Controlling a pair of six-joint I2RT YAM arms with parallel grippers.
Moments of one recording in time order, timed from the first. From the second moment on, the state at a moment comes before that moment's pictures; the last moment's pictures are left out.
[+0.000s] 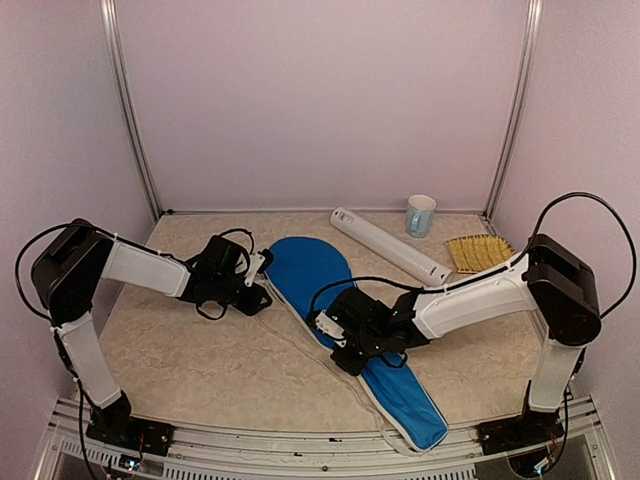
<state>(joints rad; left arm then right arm) -0.58 1.80 0.89 0.08 0.17 0.01 1.11 1.87 1.07 -0.22 0.13 0.05</state>
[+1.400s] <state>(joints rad) -0.65 1.86 0.94 0.04 0.05 0.00 1.10 1.65 0.88 -0.30 0.09 0.05</state>
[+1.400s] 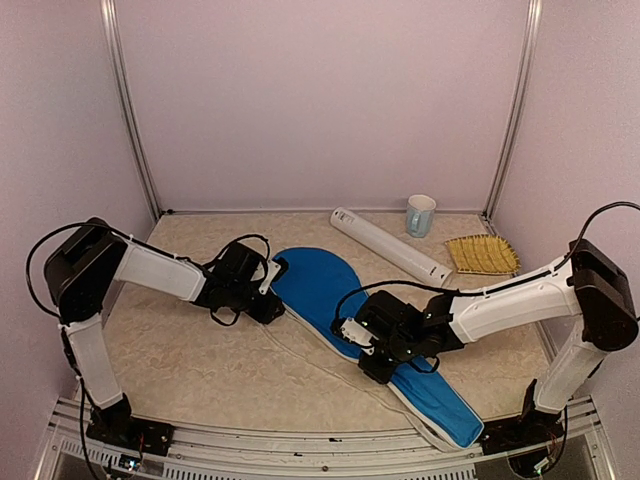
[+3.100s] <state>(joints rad) -0.72 1.89 0.92 0.12 0.25 -0.03 1.08 1.99 1.25 -0.26 0.11 0.10</state>
